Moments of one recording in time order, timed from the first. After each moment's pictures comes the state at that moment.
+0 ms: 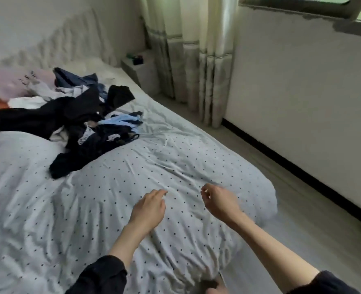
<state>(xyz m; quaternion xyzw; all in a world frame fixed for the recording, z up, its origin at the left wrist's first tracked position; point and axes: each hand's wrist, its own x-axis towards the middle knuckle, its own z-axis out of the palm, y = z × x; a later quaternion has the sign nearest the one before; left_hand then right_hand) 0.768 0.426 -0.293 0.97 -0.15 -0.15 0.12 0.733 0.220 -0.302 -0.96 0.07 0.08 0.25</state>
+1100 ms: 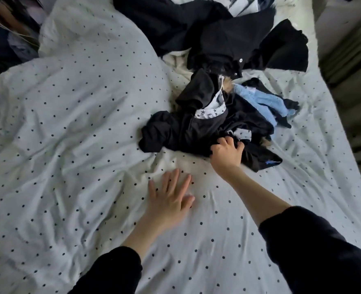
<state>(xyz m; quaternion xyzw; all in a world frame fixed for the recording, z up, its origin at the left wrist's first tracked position) 0.998 0.682 -0.461 0.96 0.14 -0.22 0.14 1.179 0.588 -0.450 -0.95 -0.25 0.18 -0.03</state>
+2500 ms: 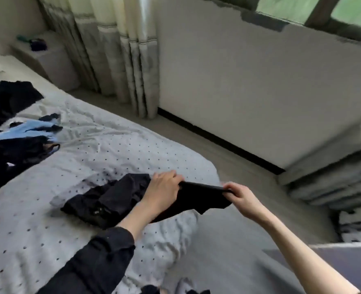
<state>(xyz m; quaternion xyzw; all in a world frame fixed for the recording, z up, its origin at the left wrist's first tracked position) 0.795 0.269 -0.303 0.87 -0.47 -0.10 0.12 0.637 0.089 -0.298 -0.86 0.28 0.05 0.41</state>
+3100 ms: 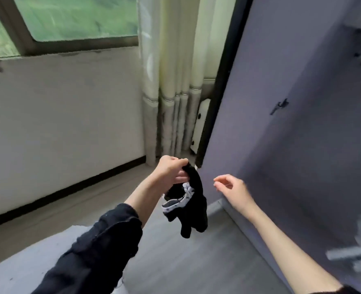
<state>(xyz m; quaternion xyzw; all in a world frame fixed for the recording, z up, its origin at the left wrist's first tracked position) 0.528 -0.008 -0.190 0.54 -0.39 -0.67 0.32 0.342 0.054 -0.239 -0.53 0.71 -0.31 0.34</state>
